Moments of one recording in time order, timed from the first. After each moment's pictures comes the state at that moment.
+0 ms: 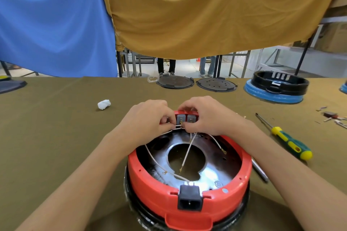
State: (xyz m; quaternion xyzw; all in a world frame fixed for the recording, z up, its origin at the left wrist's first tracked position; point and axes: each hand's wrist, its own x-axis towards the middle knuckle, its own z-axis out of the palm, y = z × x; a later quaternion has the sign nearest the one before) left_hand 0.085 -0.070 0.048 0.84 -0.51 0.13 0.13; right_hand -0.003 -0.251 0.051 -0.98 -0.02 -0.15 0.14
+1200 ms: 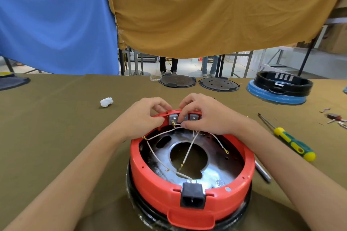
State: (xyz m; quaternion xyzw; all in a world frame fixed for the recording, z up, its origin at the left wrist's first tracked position) left_hand 0.100 -0.055 0.042 0.82 -0.43 -0.06 0.38; right_hand -0.005 -0.248 0.056 -0.98 -0.08 -0.11 0.17
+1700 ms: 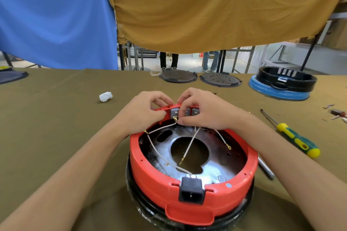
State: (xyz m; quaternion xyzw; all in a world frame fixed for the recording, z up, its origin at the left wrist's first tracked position) left_hand 0.099 -0.059 0.038 0.80 -0.42 -0.05 0.41; right_hand 0.003 -0.244 0.053 -0.98 -0.06 -0.10 0.17
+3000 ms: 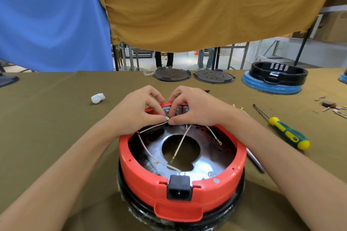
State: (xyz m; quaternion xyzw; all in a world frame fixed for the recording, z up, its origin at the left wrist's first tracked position) left_hand 0.094 -0.061 0.046 0.81 -0.49 0.02 0.31; right_hand 0.003 -0.244 0.052 -0.97 -0.06 -0.11 0.20
